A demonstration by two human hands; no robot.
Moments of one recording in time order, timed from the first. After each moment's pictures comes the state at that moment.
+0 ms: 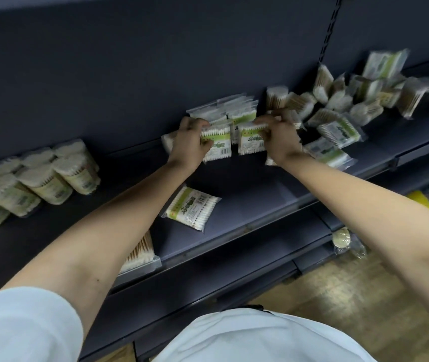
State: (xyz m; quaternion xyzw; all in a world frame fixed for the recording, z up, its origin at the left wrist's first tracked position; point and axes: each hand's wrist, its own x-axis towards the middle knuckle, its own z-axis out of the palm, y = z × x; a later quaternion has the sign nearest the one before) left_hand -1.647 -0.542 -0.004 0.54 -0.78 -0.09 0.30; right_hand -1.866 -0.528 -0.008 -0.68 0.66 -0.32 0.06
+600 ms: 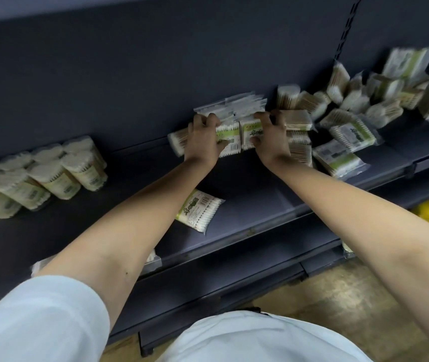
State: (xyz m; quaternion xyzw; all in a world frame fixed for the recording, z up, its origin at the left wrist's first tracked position) left_hand -1.673 -0.550 -0.010 0.60 -0.75 -0.05 0.28; right_hand -1.837 -0.550 -0.021 -0.65 0.67 -0.34 0.10
